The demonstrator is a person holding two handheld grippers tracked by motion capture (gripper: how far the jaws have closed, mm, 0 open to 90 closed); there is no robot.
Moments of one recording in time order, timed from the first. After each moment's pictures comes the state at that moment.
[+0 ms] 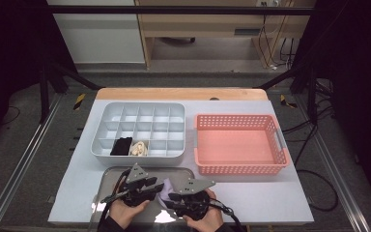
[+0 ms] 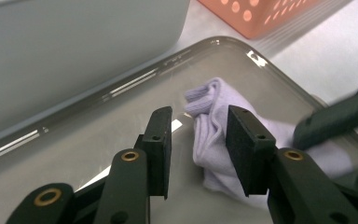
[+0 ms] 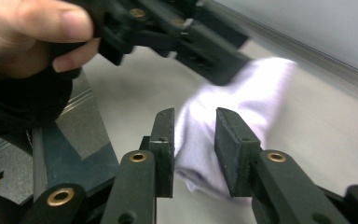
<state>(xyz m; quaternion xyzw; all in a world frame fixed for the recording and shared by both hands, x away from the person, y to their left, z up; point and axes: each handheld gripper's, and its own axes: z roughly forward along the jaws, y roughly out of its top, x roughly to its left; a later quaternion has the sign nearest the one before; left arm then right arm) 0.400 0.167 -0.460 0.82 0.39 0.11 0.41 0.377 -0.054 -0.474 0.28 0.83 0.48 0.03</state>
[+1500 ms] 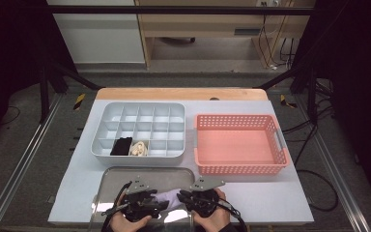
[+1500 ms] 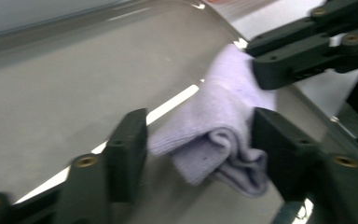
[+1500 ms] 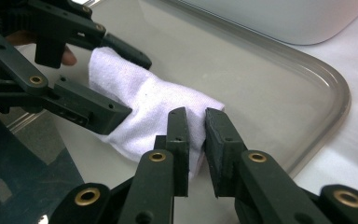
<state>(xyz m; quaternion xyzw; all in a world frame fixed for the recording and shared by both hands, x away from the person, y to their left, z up) 0.375 0.162 -0.477 0.82 0.39 0.04 0.42 0.379 -0.075 -0.477 0.36 0.82 0.45 0.07</state>
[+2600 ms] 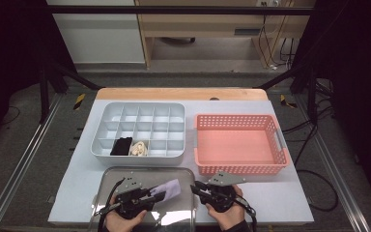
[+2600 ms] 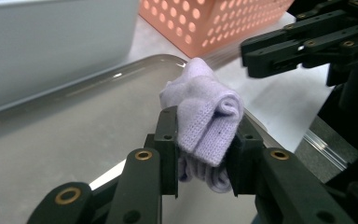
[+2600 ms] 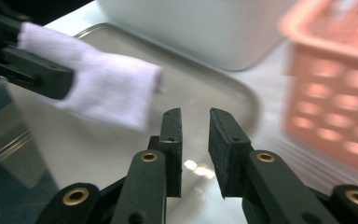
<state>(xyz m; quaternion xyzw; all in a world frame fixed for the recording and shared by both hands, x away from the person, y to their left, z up) 0.371 0.172 -0.446 0.79 0.38 0.06 0.48 0.383 -0.117 -0.460 0.38 0.78 0.48 0.11</state>
